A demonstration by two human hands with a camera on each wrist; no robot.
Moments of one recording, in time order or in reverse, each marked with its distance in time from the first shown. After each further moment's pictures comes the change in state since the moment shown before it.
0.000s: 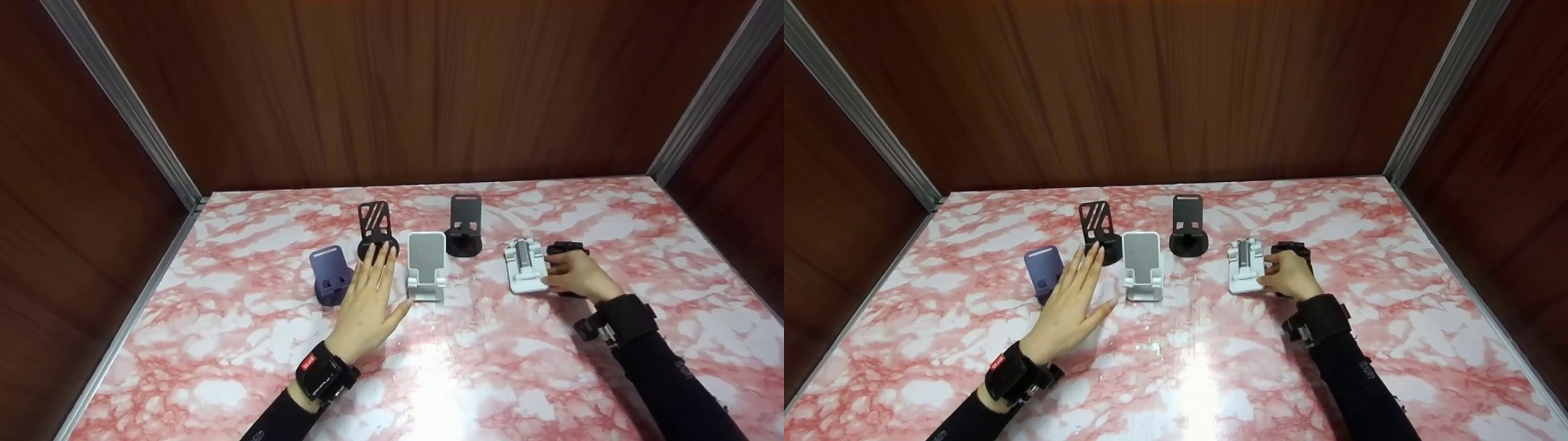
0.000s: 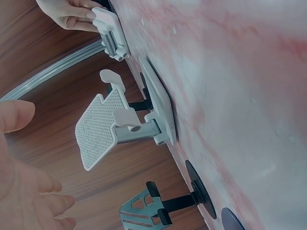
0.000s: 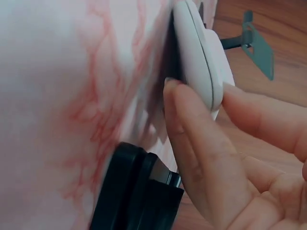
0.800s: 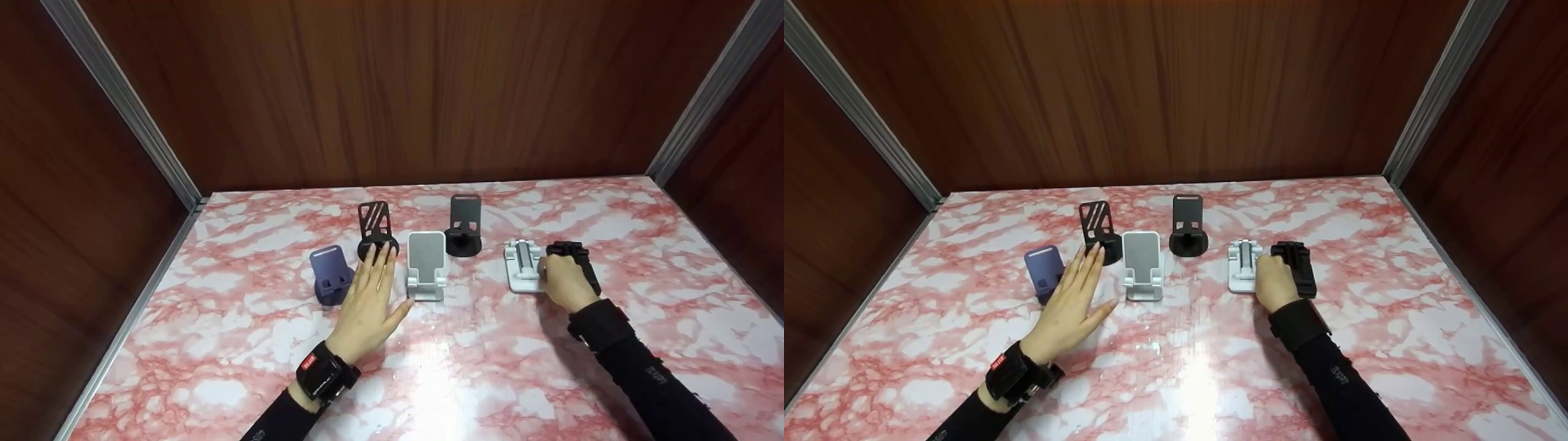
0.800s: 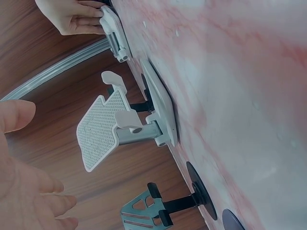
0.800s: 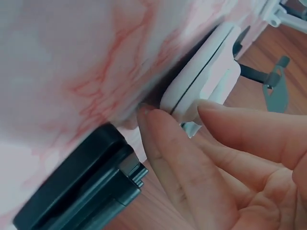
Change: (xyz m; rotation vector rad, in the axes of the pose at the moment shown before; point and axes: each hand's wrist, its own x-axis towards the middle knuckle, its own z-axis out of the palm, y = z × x) left_hand -0.001 0.001 0.000 -0.012 0.009 0.007; right_hand 0.004 -0.014 0.030 -0.629 0.327 -0.136
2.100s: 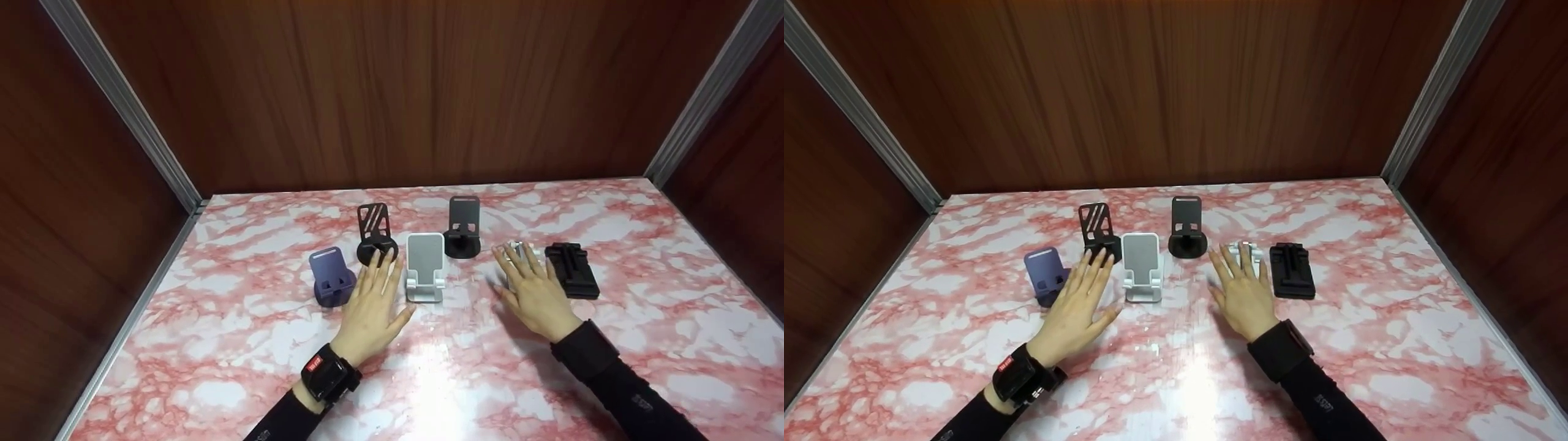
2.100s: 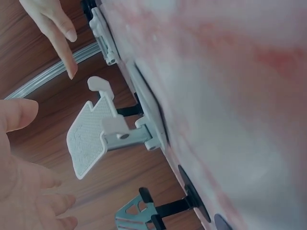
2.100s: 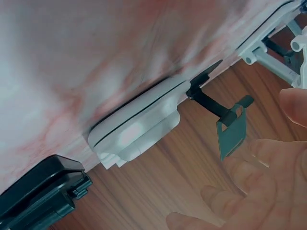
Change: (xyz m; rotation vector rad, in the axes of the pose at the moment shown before) left_hand 0.001 0.000 0.012 0.086 -0.019 0.018; right_hand -0.023 -0.041 0.027 -0.191 0.111 -0.194
